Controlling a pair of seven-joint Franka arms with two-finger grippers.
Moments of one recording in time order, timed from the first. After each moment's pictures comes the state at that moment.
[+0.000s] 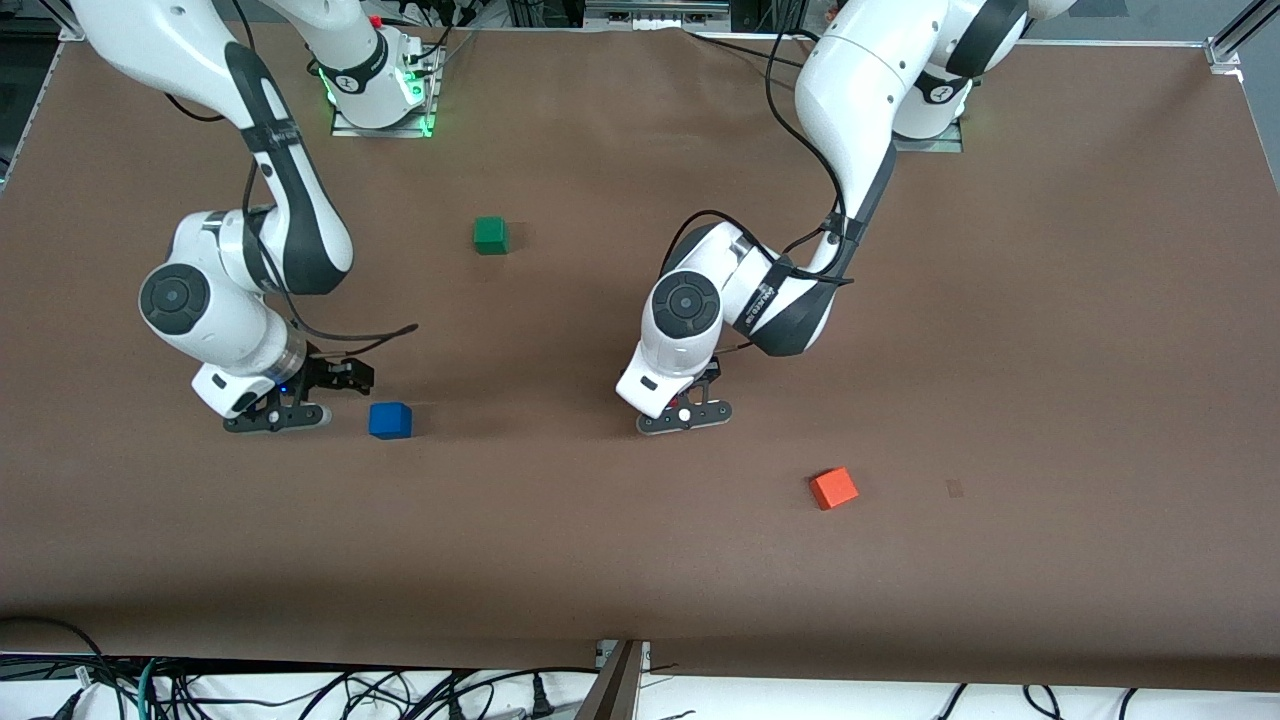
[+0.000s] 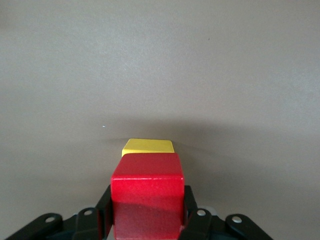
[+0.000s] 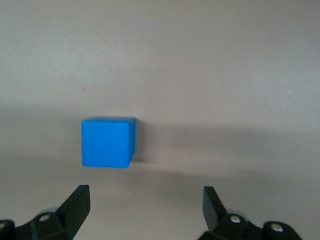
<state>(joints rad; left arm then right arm) -0.67 0.92 0.03 -1.12 -0.10 2.03 -0.80 0.23 0.45 -0.12 -1.89 0.08 2.38 -0.03</state>
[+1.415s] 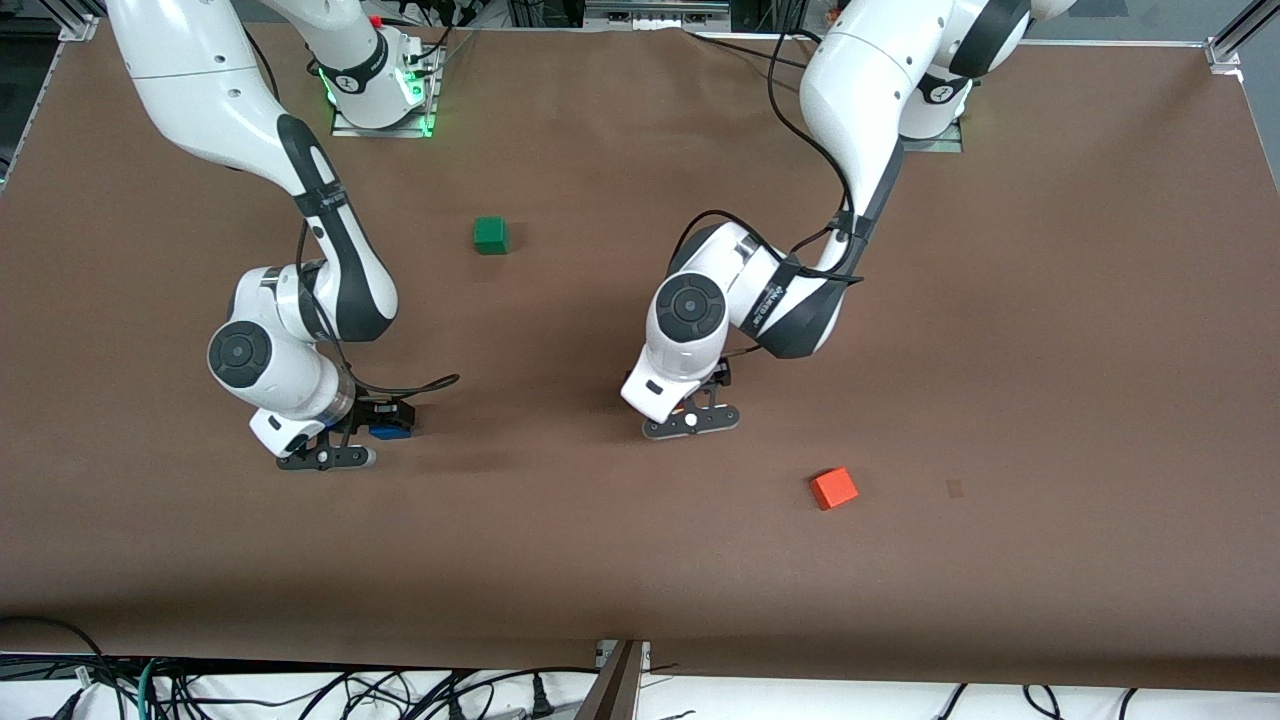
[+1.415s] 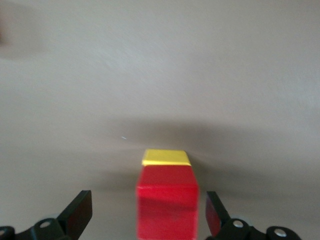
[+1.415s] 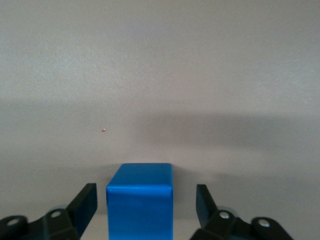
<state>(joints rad) -0.66 0.91 0.07 -1.07 -0.09 1.96 -0.78 0.25 0.65 -0.09 -1.74 0.11 2.41 0.04</state>
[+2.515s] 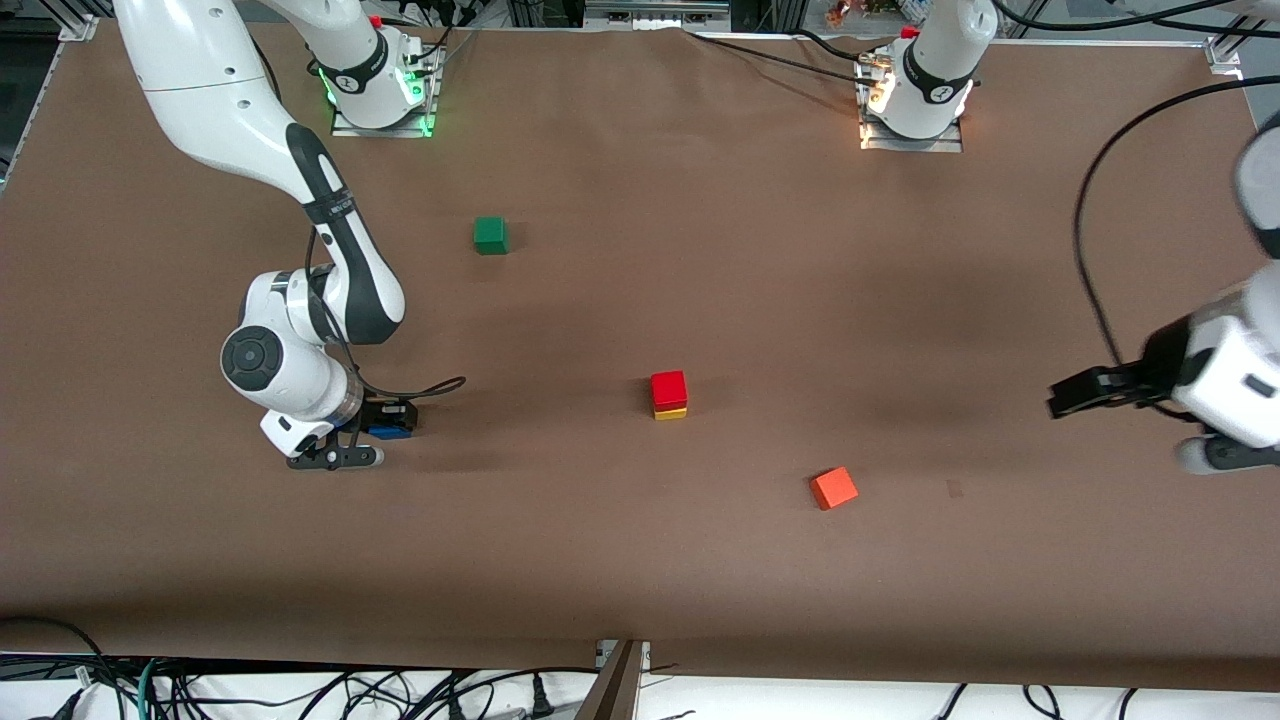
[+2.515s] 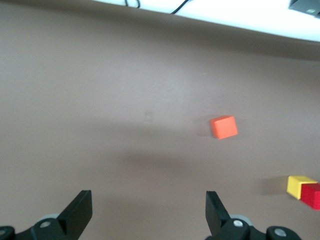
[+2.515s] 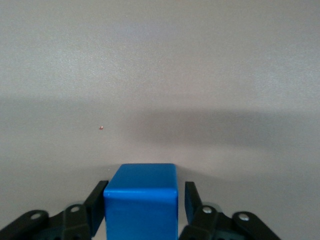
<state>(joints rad) -0.09 0.49 0.12 -1.04 -0.09 1.53 -0.15 0.25 0.66 -0.09 -1.74 0.11 2.42 0.04</state>
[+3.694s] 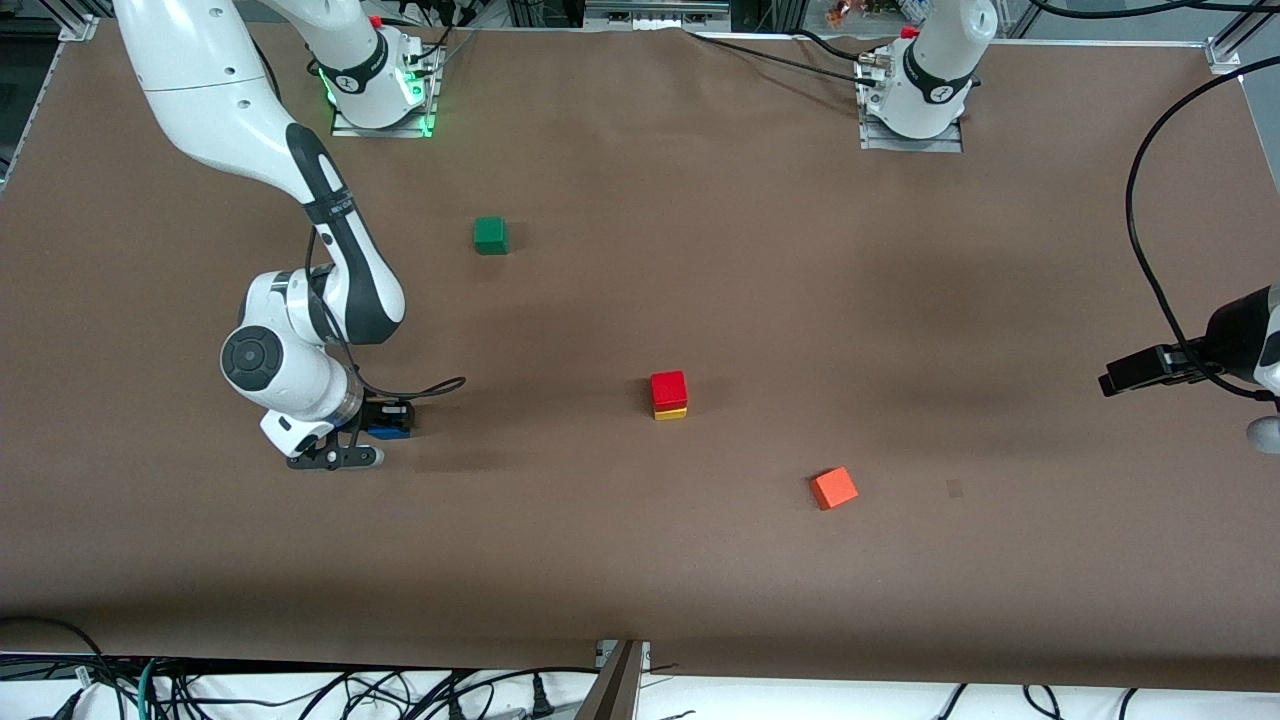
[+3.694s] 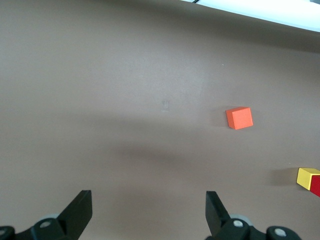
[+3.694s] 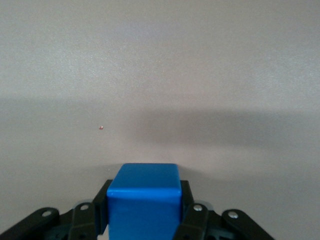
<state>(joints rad) -0.05 0.46 0.12 -1.06 -0.09 1.49 -0.14 0.25 0.66 -0.09 -1.74 0.11 2.42 0.04</state>
